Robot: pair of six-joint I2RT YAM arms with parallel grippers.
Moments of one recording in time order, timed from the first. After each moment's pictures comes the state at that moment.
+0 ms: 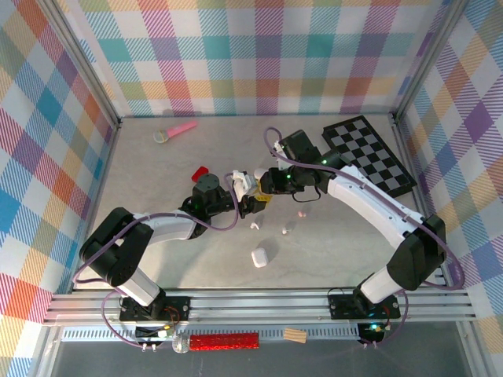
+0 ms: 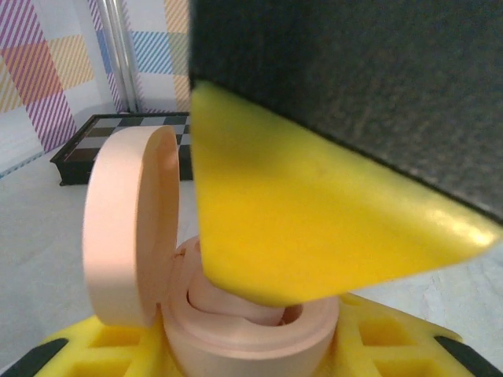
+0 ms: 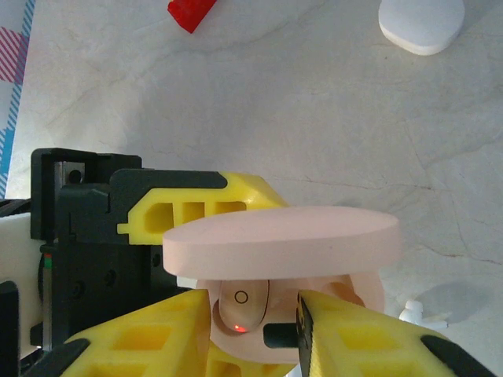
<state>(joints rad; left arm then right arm) -0.61 1.58 0.67 0.78 0.63 0.11 0.67 1.52 1.42 -0.84 -0.26 0.49</state>
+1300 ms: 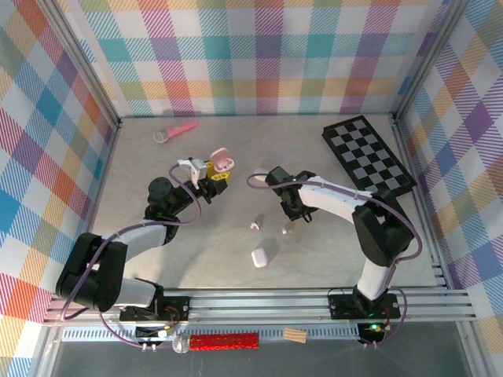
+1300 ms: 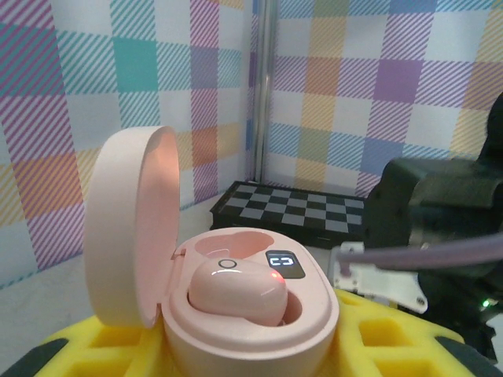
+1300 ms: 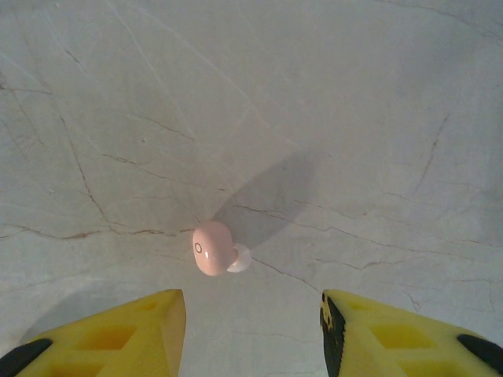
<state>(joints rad) -0.29 1.35 0.49 1.01 0.64 -0.11 0.71 1.79 1.20 -0.89 0.42 0.29</state>
